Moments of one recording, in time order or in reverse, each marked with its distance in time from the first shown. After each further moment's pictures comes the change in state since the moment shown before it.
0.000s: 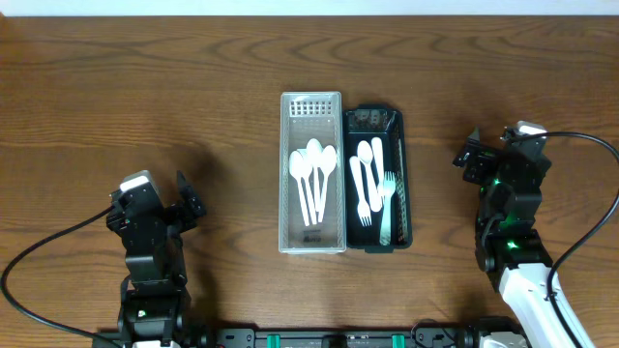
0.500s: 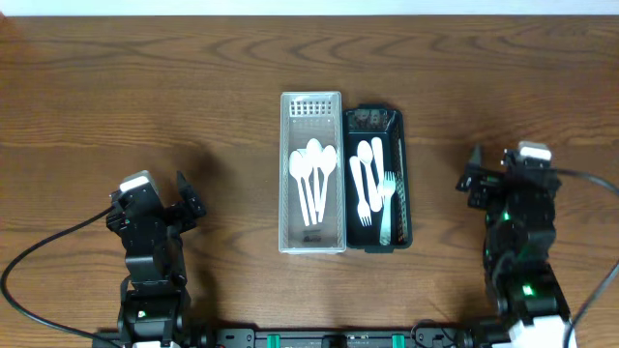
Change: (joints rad) left arm 0.000 -0.002 0.000 -0.004 0.000 0.000; right arm 0.063 -0.383 0.000 -0.360 0.011 -0.089
